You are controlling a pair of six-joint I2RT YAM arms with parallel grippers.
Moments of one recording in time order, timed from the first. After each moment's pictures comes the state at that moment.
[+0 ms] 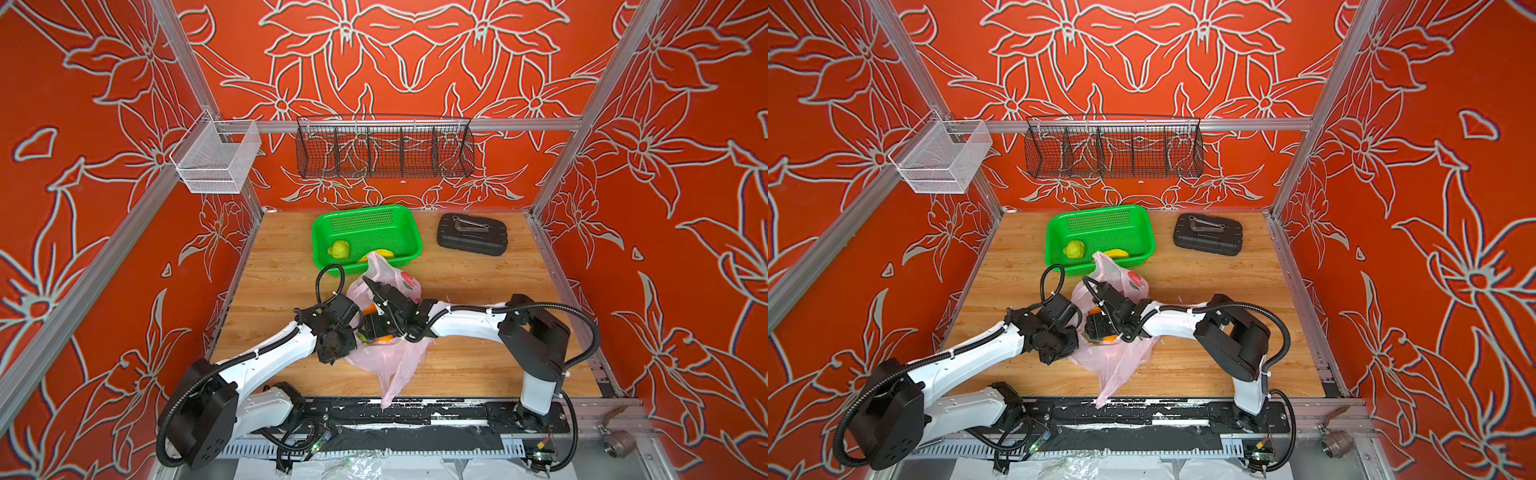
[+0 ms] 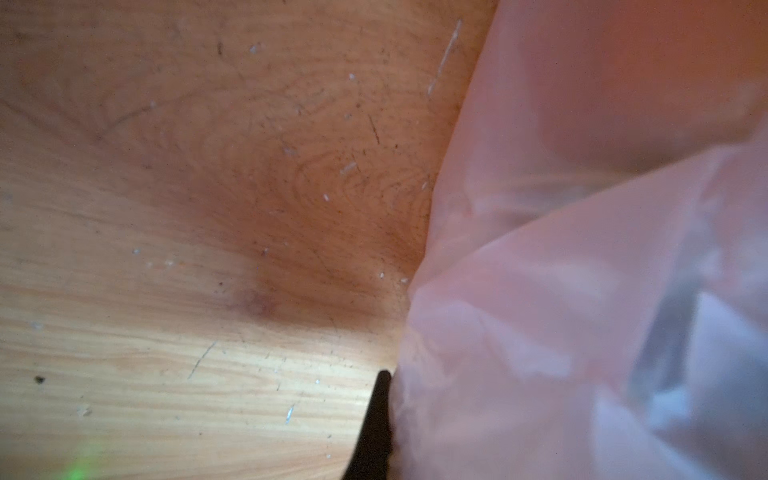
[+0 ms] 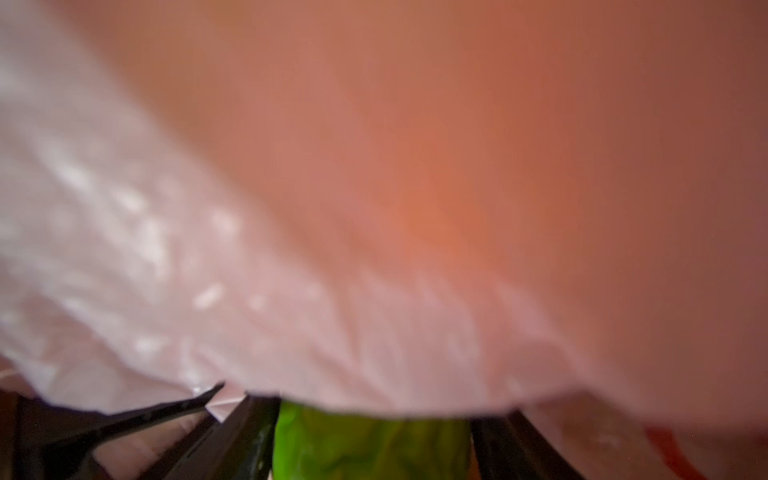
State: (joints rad) left arm -0.56 1.18 0.63 -0.79 0.04 -0.96; right arm 1.00 1.86 1.12 -0.12 -0.13 0.72
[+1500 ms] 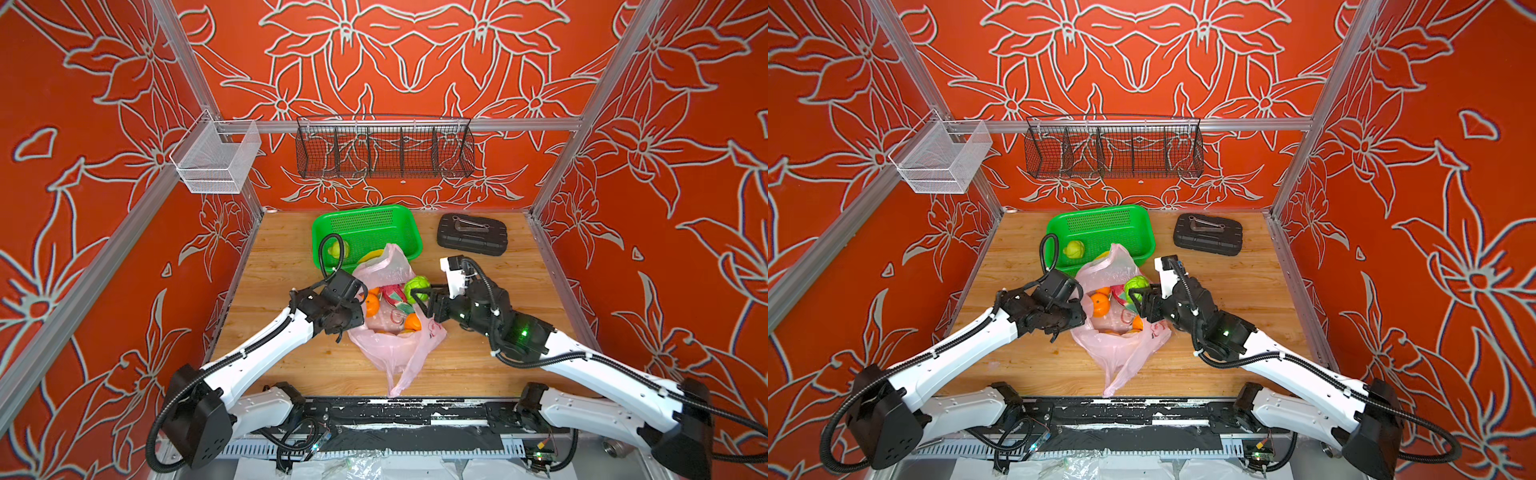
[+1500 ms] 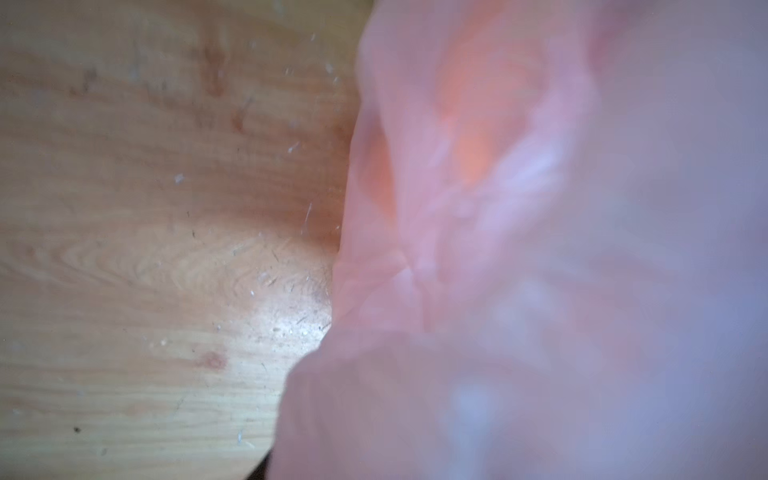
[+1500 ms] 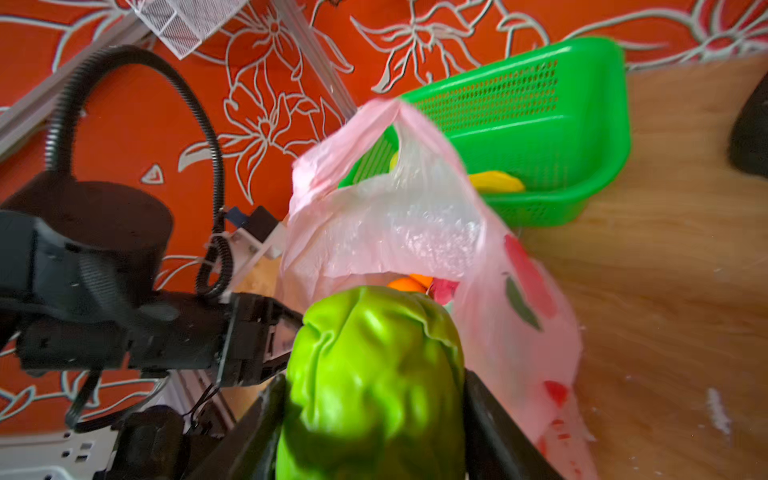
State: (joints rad) left arm -0.56 1.15 0.93 -0.84 -0.05 -0.86; right arm 0.87 0.97 0.78 -0.12 0.09 0.57
